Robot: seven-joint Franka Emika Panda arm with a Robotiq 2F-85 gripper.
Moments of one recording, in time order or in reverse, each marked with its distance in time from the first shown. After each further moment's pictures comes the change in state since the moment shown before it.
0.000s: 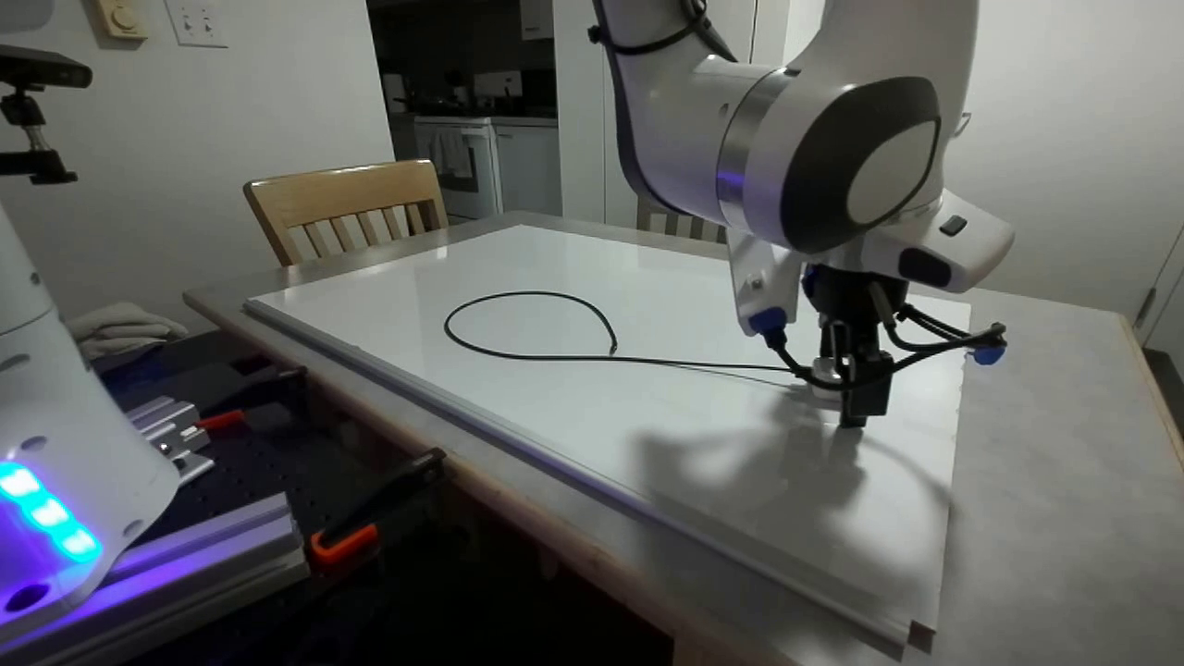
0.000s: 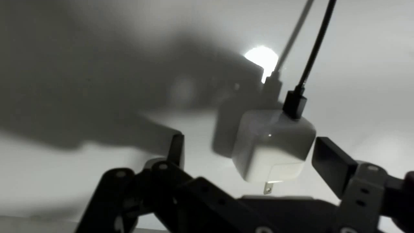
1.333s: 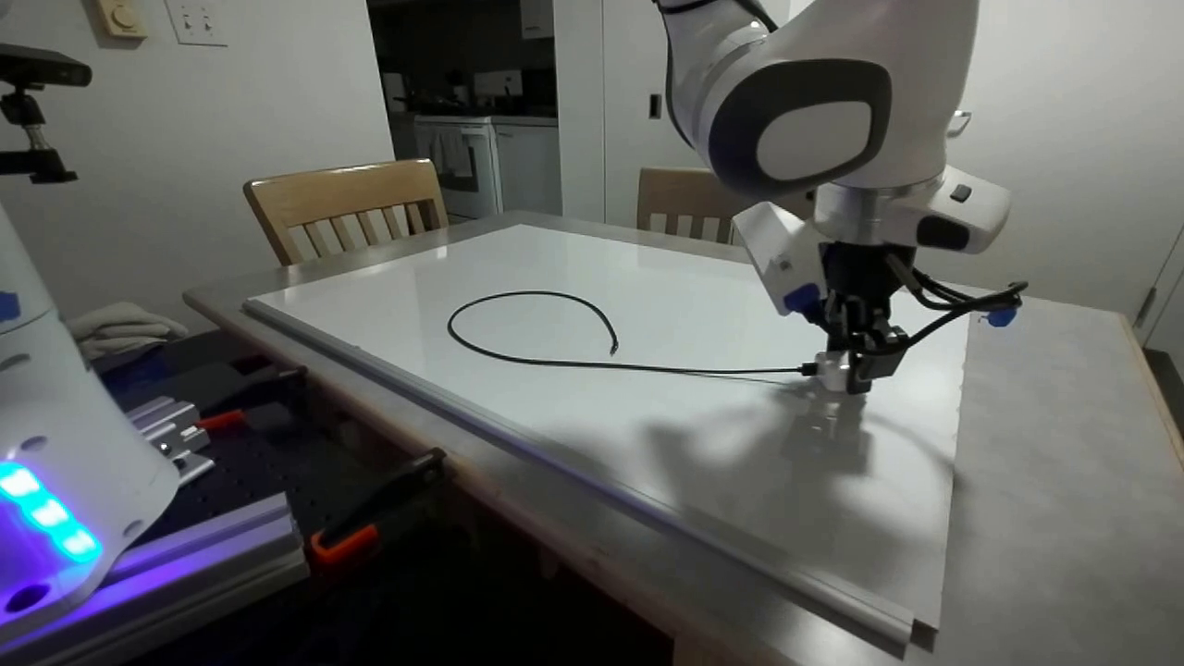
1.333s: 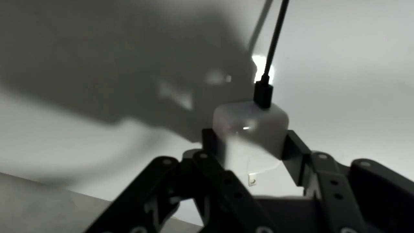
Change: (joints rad) arm 0.466 -0.099 -0.337 0.050 0.787 -0.002 -0.675
